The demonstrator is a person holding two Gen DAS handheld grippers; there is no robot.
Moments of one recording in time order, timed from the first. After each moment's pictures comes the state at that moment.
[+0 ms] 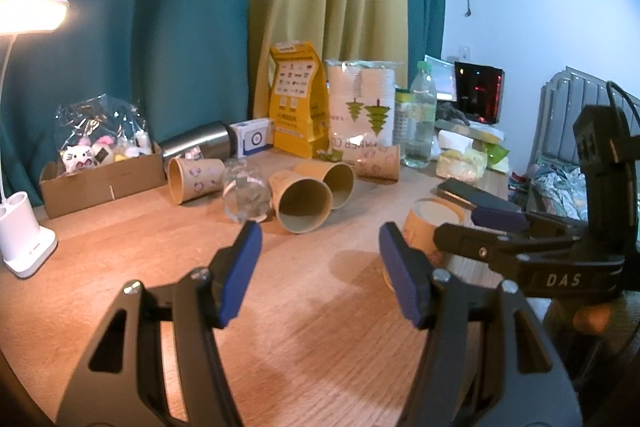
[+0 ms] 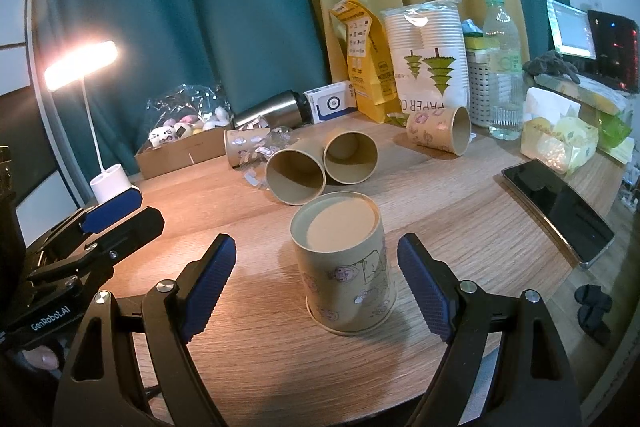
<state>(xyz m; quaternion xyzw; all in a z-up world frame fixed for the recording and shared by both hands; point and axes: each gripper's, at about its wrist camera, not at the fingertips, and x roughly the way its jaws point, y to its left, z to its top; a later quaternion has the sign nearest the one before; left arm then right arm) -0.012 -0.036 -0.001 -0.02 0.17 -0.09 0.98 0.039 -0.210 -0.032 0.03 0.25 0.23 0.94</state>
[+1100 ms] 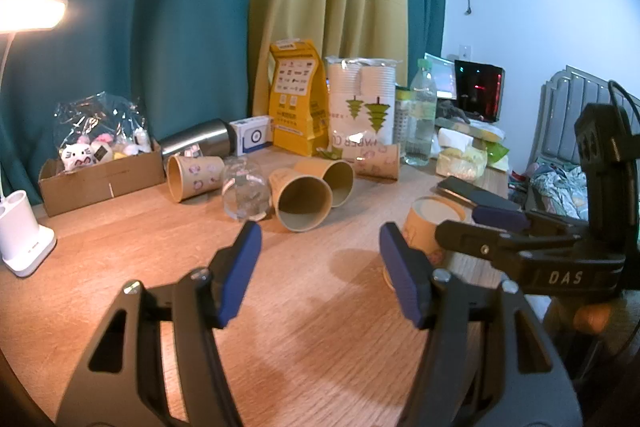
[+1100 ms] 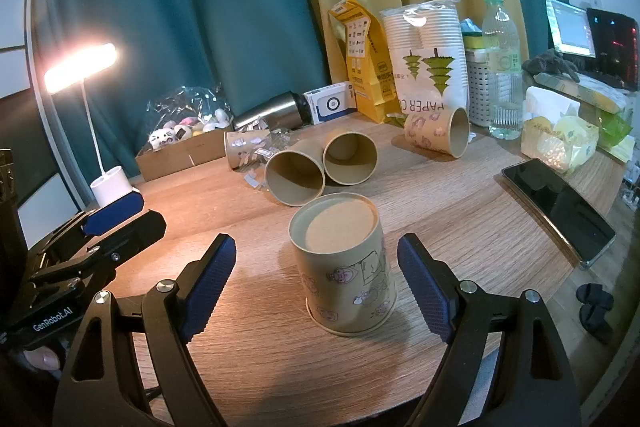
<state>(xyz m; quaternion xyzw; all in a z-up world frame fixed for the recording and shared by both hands) -0.012 -0.036 -0.001 -0.02 0.17 -0.09 0.98 0.041 -0.212 -0.033 0.03 0.25 0.23 0.94</state>
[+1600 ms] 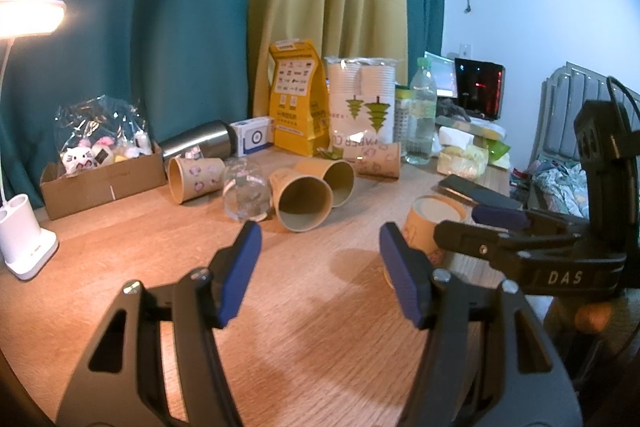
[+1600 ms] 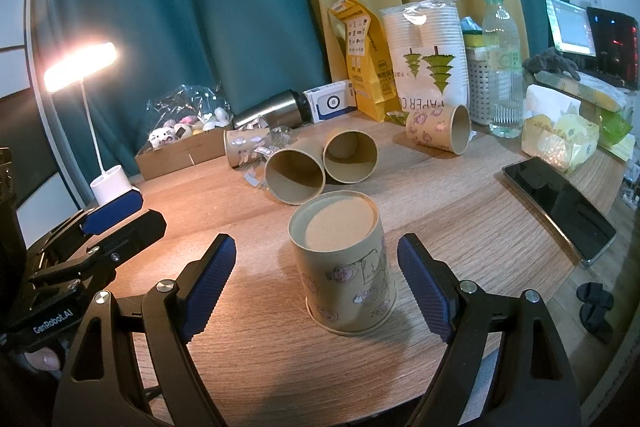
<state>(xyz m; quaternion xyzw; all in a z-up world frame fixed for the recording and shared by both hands) -0.012 -0.037 -0.002 -0.02 0.17 -0.09 0.98 0.040 -0.212 -0.033 0.03 0.25 0.23 0.94</state>
